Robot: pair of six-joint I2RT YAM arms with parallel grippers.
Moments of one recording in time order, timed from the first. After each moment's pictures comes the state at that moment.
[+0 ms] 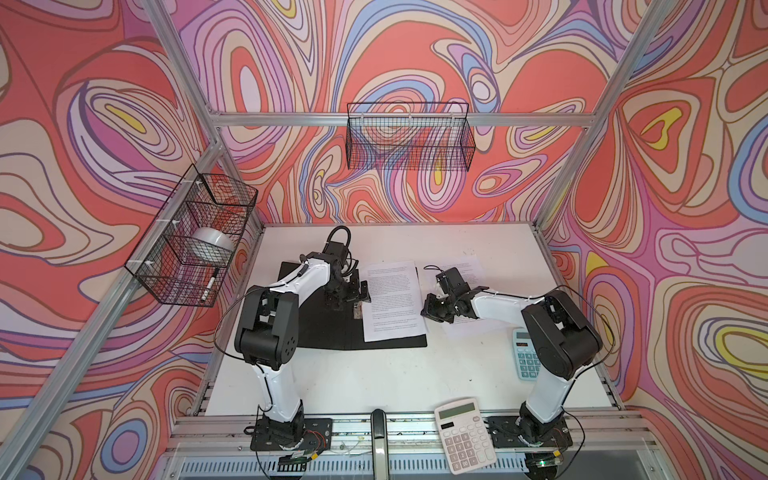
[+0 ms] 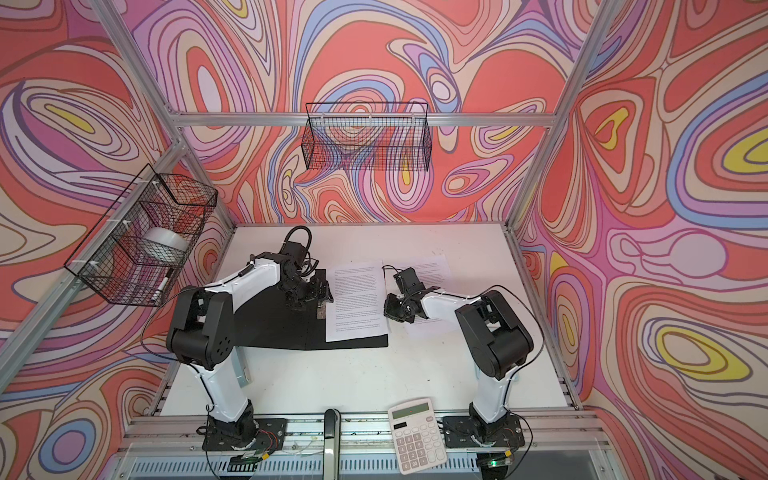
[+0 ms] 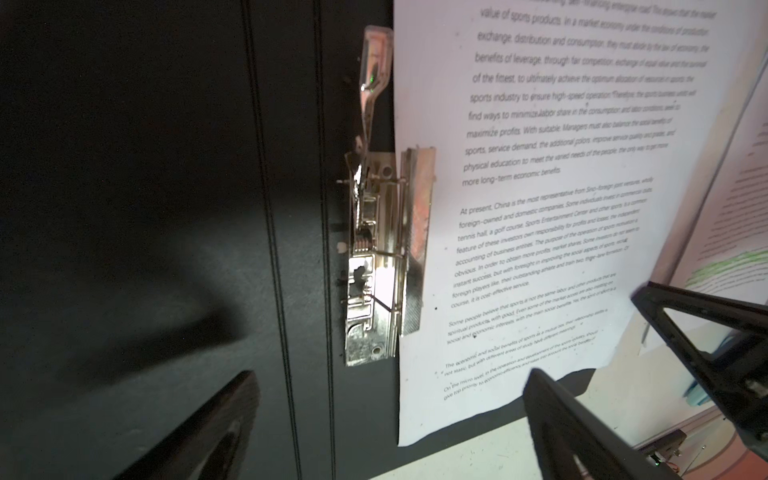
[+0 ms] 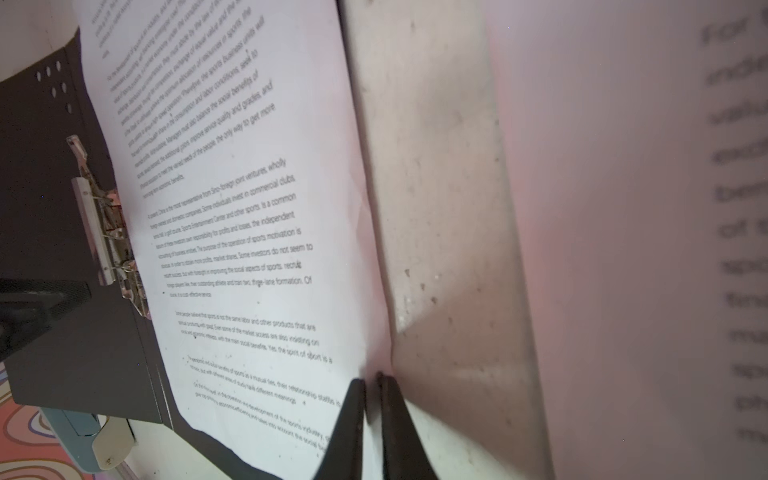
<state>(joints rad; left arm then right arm) -0.24 1.87 1.33 -0.85 0.31 -0.40 0.48 1.82 0.98 -0.19 -0.31 0.75</state>
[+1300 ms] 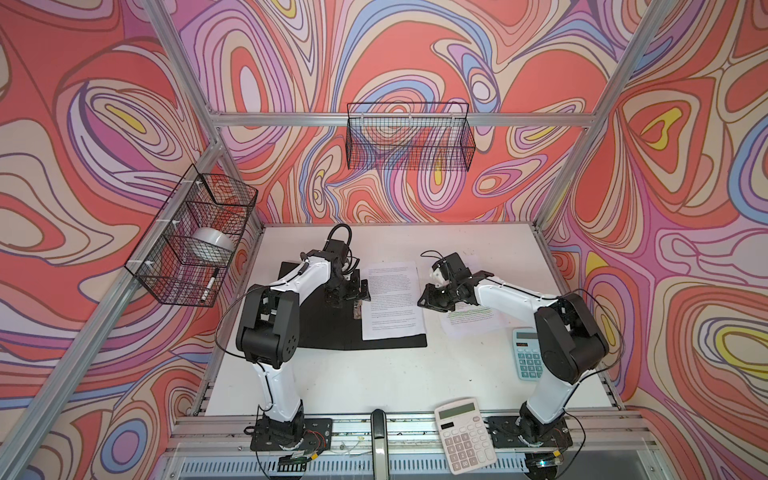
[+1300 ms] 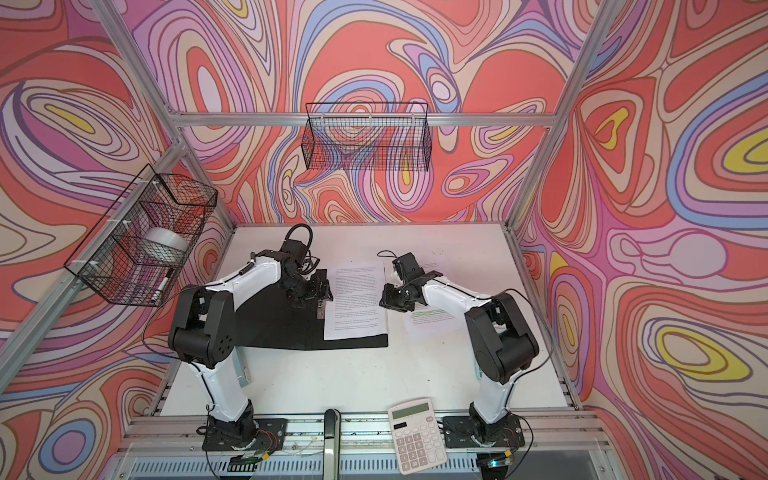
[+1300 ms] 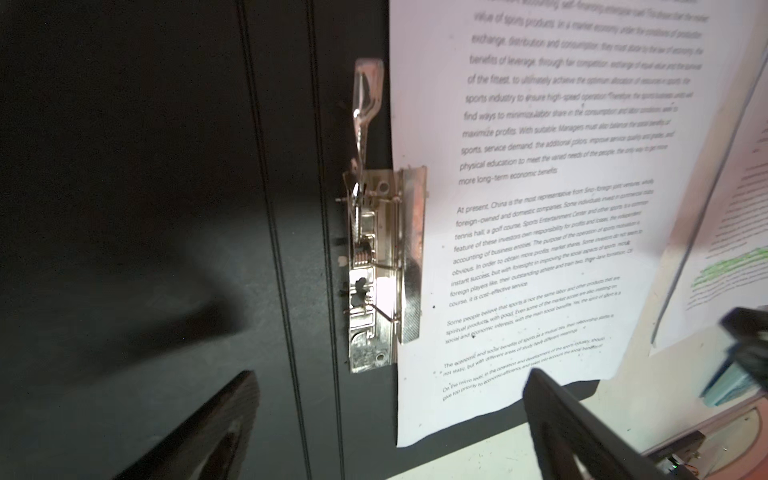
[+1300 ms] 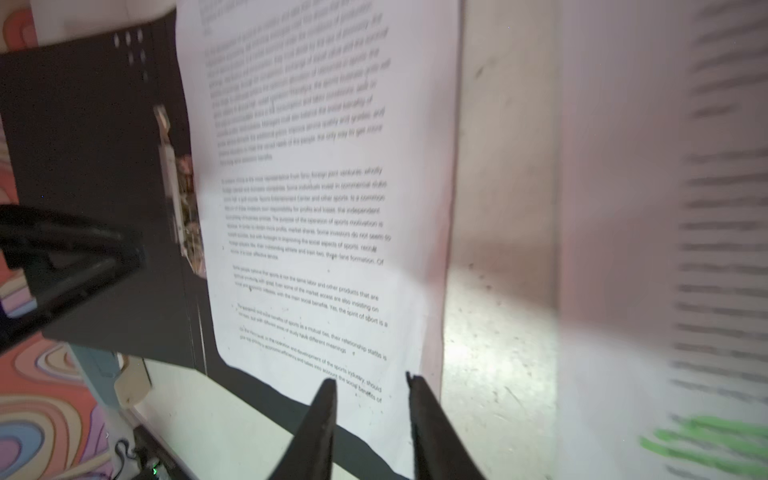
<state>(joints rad) -0.24 1.87 1.38 -0.88 0.28 -0.34 0.45 1.76 1.19 -0.47 -0.30 0.58</state>
